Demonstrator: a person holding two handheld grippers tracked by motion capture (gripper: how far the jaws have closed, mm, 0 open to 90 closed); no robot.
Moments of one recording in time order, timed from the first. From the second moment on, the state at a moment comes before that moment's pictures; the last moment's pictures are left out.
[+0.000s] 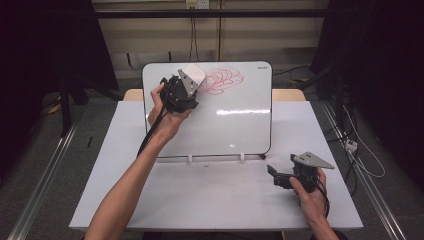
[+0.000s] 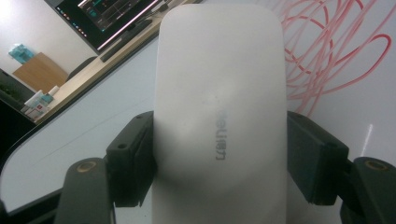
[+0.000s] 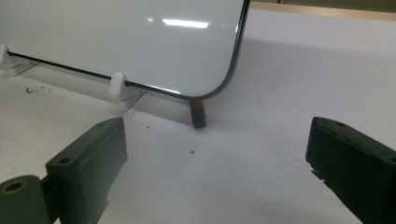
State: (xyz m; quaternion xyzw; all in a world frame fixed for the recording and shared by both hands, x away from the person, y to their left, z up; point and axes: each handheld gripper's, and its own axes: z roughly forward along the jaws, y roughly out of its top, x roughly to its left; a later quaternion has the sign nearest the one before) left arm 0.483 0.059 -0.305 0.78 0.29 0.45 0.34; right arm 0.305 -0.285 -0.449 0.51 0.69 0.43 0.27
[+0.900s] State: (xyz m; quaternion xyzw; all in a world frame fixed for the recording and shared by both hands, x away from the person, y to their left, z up) left arm 0.462 0.017 -0.328 0.80 0.23 0.45 0.32; right arm 0.304 -0.285 -0.448 0.51 0.69 0.44 0.27
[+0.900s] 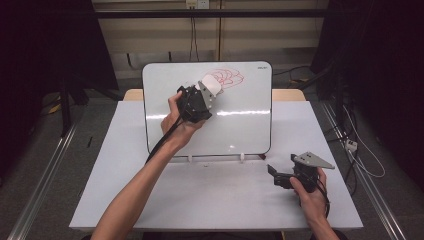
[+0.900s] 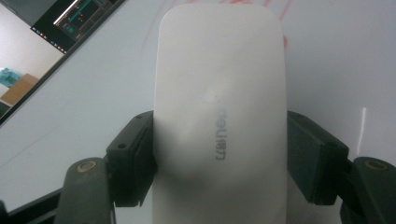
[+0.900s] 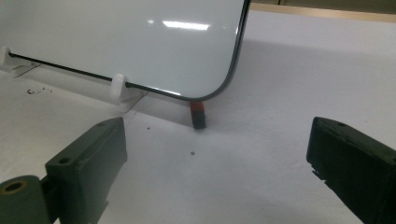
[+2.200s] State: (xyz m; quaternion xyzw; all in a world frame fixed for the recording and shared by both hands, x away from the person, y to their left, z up) left arm 0.477 0.063 -0.307 0.79 0.27 0.43 0.34; right arm 0.303 -0.288 -0.448 0.51 0.69 0.44 0.27
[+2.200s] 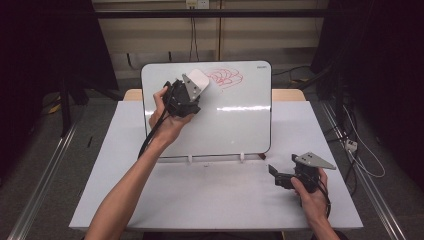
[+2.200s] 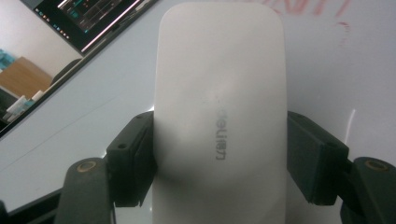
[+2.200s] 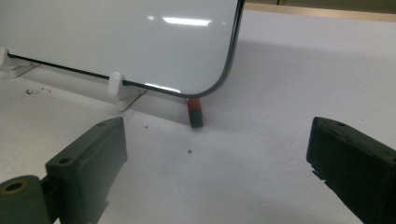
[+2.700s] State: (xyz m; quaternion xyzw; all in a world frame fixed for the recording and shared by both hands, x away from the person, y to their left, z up) left arm 0.485 0.083 -0.296 0.77 0.32 0.43 0.33; right arm 0.303 -0.287 -0.448 0.51 0.69 0.44 0.27
